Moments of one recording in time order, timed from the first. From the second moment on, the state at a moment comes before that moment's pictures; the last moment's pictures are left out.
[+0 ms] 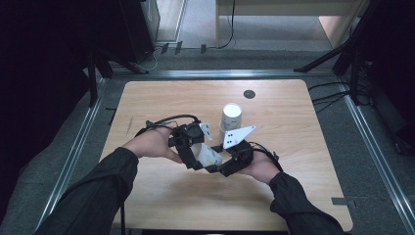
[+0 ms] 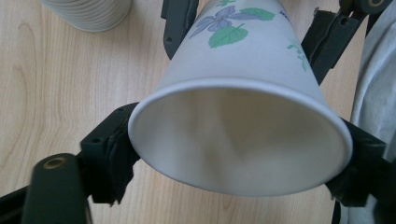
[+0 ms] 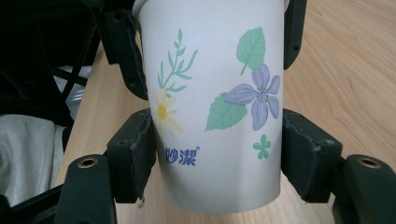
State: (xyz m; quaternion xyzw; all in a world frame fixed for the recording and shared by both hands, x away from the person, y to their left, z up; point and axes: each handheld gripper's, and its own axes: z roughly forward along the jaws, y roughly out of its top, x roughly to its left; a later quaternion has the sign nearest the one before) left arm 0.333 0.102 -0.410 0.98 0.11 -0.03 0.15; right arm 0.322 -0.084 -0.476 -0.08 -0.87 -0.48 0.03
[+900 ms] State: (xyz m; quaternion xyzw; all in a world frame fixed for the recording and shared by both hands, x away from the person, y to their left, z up) left arm 0.327 0.162 -0.431 0.90 0.21 -0.03 0.38; right arm 0.327 -0.109 -0.465 -0.10 -0.86 -0.51 0.02
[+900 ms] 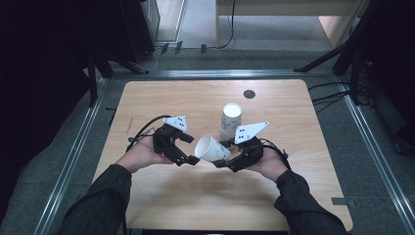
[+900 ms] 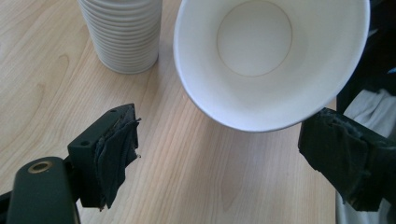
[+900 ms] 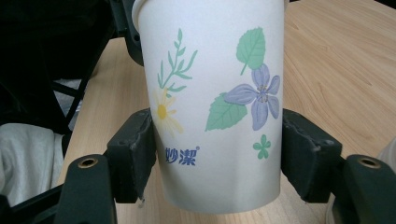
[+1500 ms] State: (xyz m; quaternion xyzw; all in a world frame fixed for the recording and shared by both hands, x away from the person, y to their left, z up) left arm 0.315 0.161 -0.453 0.85 0.24 -0.05 0.46; right arm 0.328 -0.113 -0.466 -0.10 -0.85 -0.52 0.03
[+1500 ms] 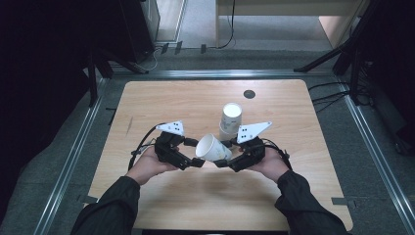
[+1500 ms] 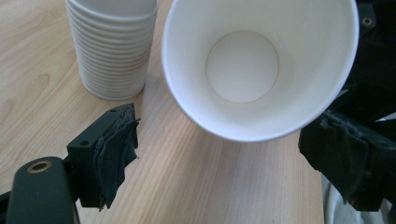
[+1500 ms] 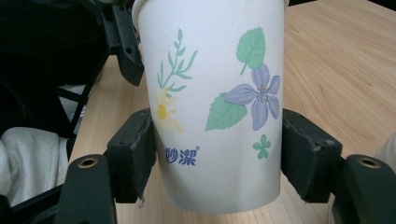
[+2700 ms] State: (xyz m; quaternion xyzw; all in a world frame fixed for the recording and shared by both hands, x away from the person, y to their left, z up) left arm 0.312 0.152 -0.453 0.83 0.22 -0.04 0.50; right arm 0.328 -0.102 -0.475 -0.09 -0.85 -0.51 0.06
